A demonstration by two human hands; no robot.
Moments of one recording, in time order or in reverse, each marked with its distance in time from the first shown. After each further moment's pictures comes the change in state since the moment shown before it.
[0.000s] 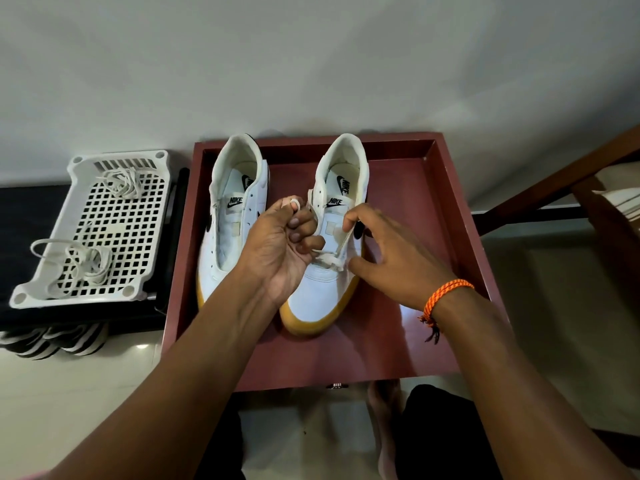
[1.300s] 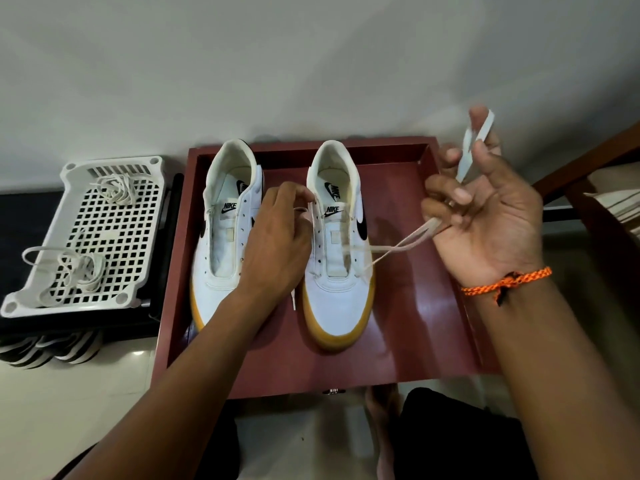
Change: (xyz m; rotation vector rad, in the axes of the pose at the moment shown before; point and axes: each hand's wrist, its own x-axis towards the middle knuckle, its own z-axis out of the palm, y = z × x) left_hand 0.002 -0.003 -0.008 1.401 0.069 0.723; right_hand 0.000 0.002 -0.070 1.605 0.234 -0.108
